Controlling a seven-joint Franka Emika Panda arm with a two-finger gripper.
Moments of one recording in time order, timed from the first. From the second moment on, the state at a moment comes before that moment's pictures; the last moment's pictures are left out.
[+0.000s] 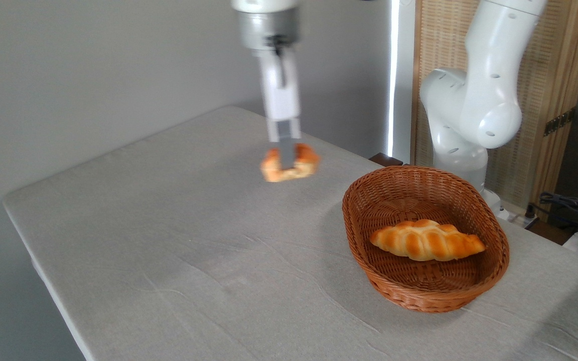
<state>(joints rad) -0.43 -0.31 0.30 -1.99 -0.02 1.66 1.17</state>
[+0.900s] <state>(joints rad) -0.55 0.16 0.15 -1.77 -0.04 1.93 0.74</state>
